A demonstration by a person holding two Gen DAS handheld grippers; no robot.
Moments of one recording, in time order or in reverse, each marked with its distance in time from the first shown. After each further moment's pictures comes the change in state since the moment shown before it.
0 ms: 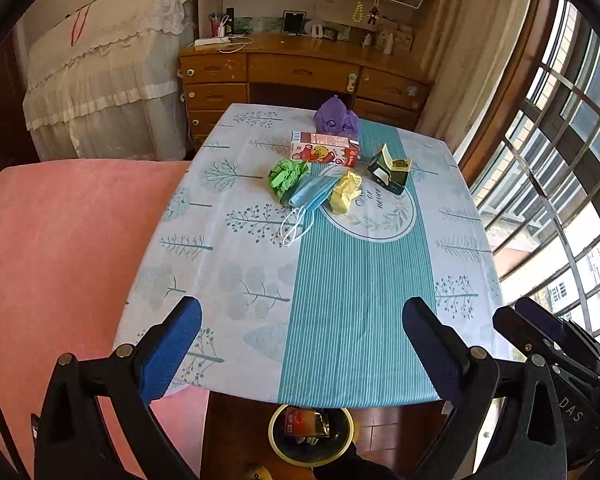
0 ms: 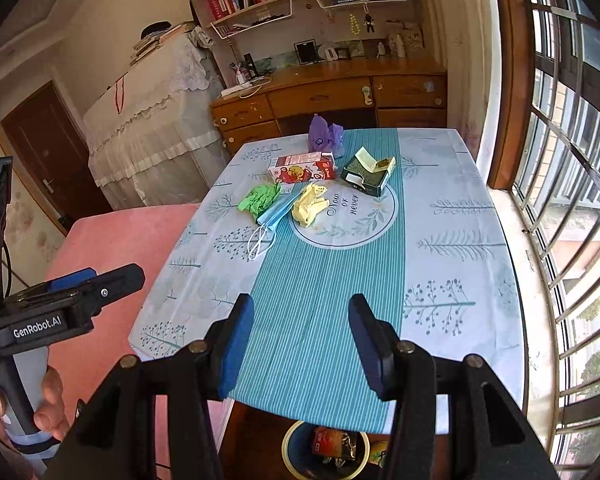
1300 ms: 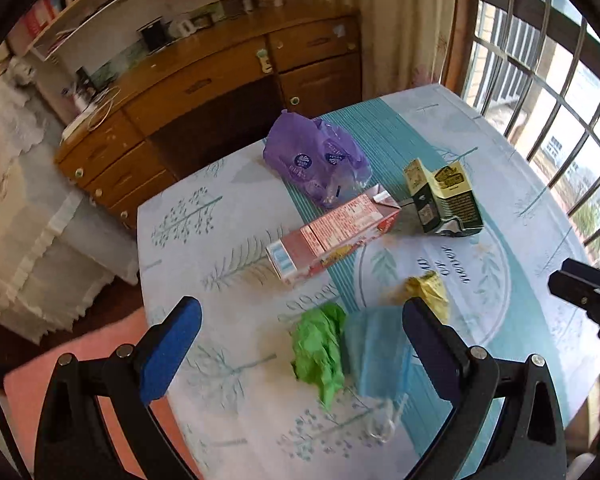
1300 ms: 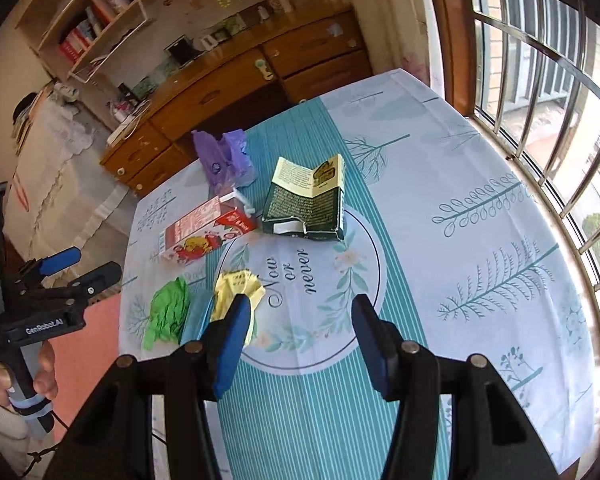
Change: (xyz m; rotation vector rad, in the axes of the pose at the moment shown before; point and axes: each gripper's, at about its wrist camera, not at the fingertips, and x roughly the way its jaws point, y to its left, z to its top) left arm 0.250 -0.027 0.234 0.644 0.123 -0.058; right arm 0.192 -0.074 0.113 0.463 0.068 -0.170
